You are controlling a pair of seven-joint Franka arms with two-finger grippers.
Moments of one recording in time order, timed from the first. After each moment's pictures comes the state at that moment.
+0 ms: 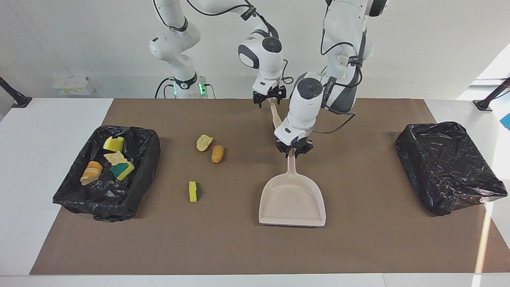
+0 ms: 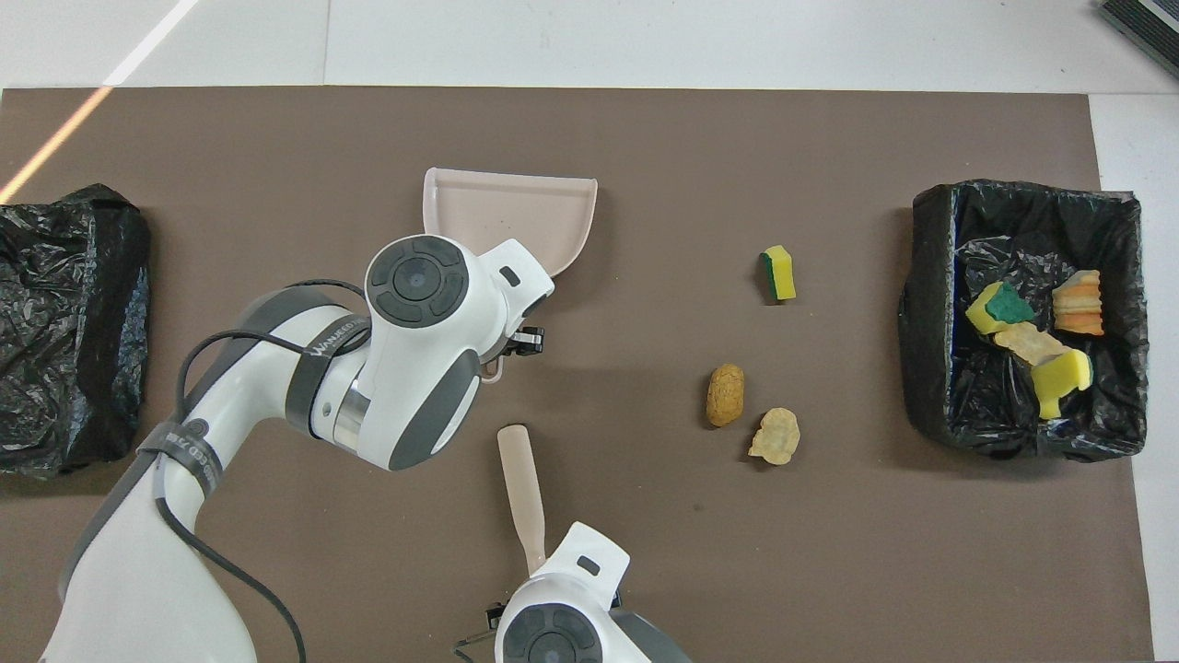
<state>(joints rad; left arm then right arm) -0.58 0.28 0.05 -1.84 -0.04 2.15 -0.31 0.77 0.03 0.21 -2.28 0.15 2.26 0.68</state>
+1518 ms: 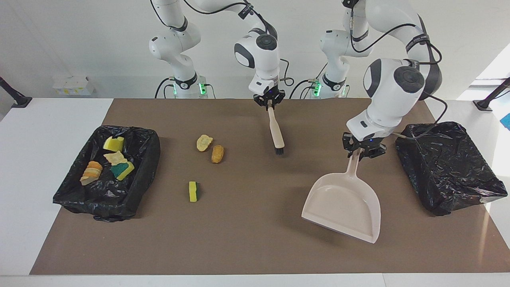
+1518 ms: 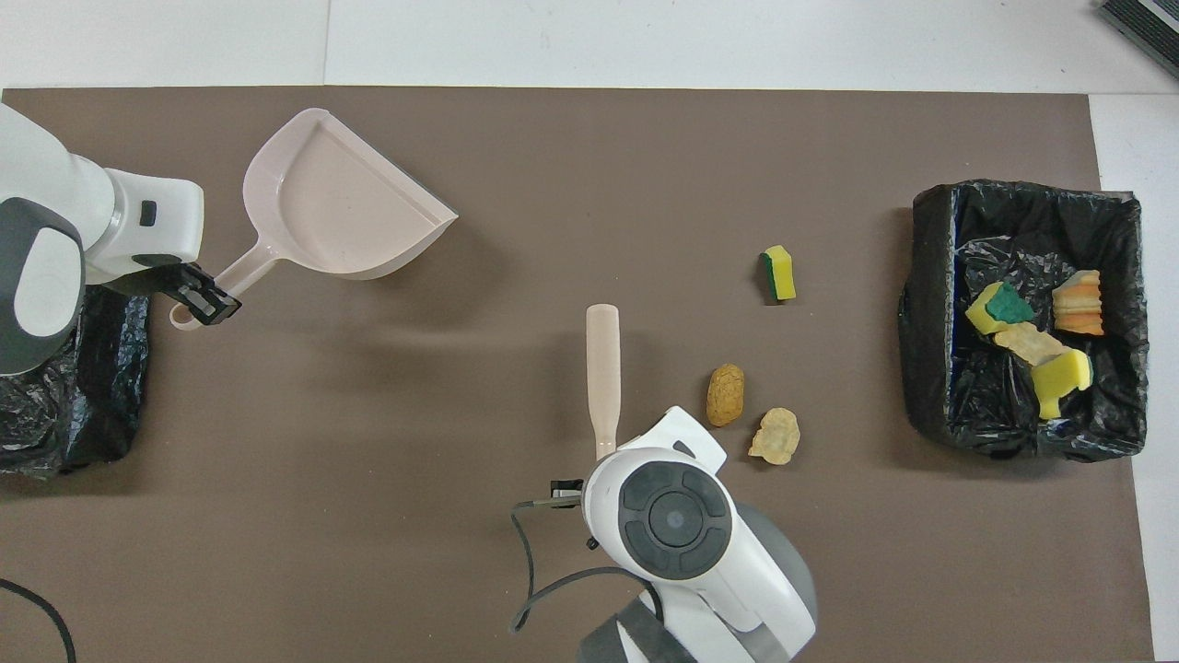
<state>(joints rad) -0.14 0.18 0.06 -1.72 -0.04 1.81 0.78 0.50 -0.01 0.20 -2.14 0.06 2.15 0.70</state>
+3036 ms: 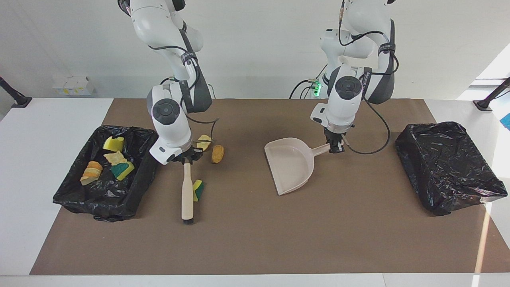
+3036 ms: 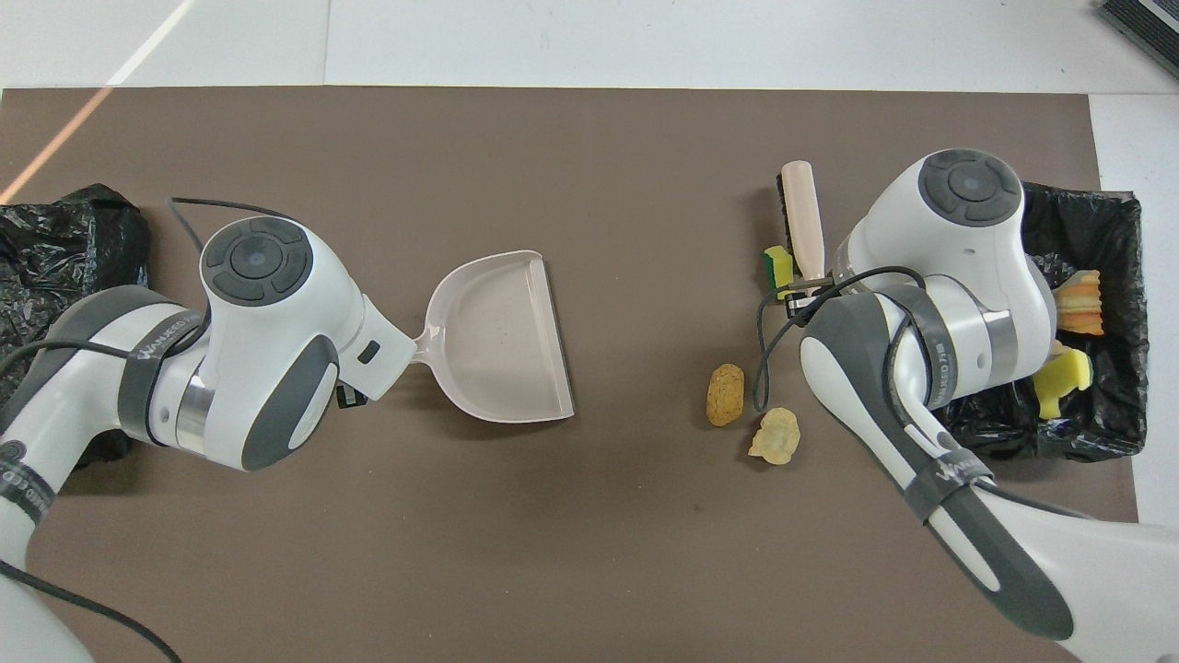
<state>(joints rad) -0.45 0.08 0.03 -2.07 0.12 2.00 0.95 0.05 0.32 0.20 -1.82 -0.11 1.94 0.17</state>
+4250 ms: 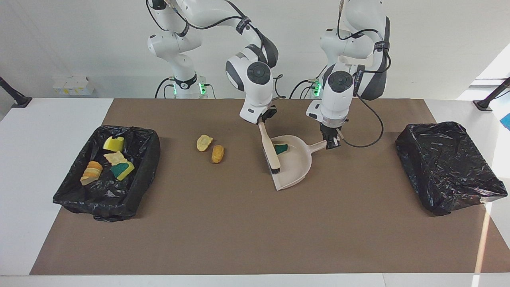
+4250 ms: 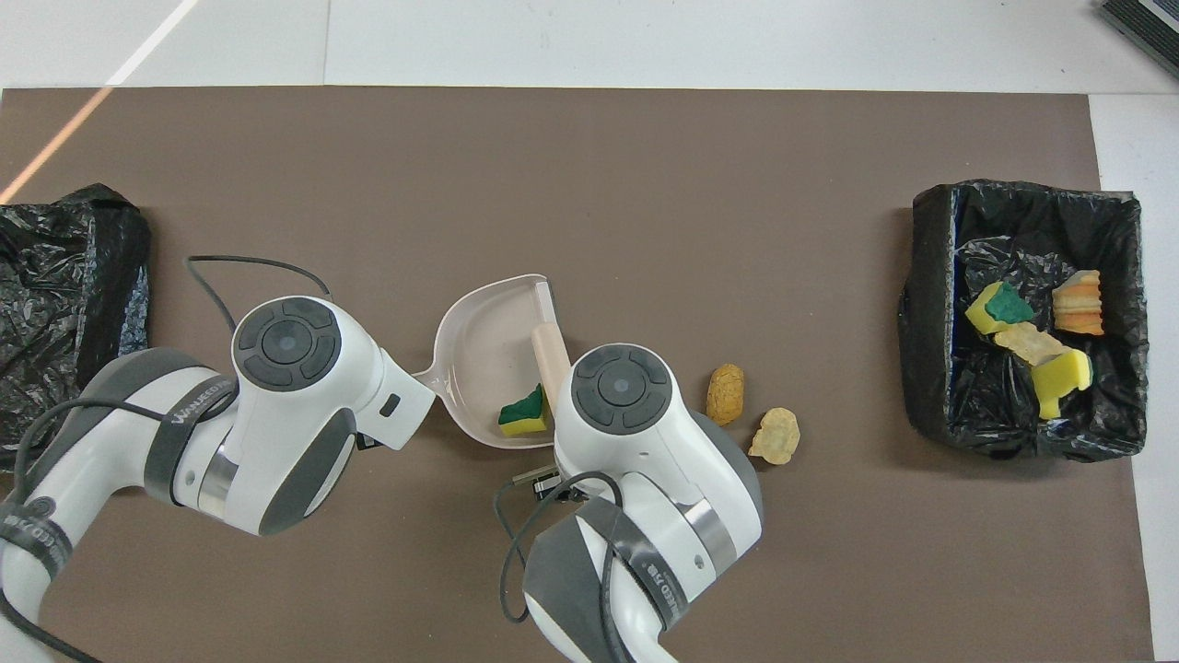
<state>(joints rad) -0.45 0.04 0.04 -2.19 0.13 2.17 0.91 0.46 0.16 0.26 -1.92 0.19 1.91 0.43</state>
